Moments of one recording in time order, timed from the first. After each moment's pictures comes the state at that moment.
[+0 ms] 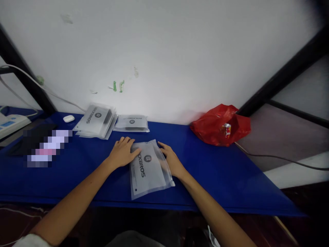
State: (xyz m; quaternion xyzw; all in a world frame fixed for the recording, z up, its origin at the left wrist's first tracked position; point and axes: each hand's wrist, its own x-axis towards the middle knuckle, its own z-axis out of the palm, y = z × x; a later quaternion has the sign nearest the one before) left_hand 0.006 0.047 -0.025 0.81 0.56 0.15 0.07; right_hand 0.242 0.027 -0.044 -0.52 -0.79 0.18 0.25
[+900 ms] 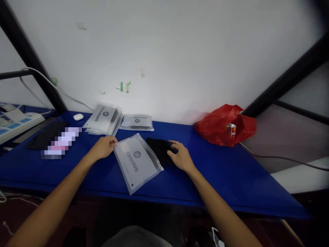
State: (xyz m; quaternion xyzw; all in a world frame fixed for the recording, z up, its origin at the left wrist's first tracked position) left_hand -0.075 0.043 -0.007 0.74 0.63 0.15 0.17; right_hand 0.249 0.033 -0.041 -0.60 -0.72 0.12 0.32
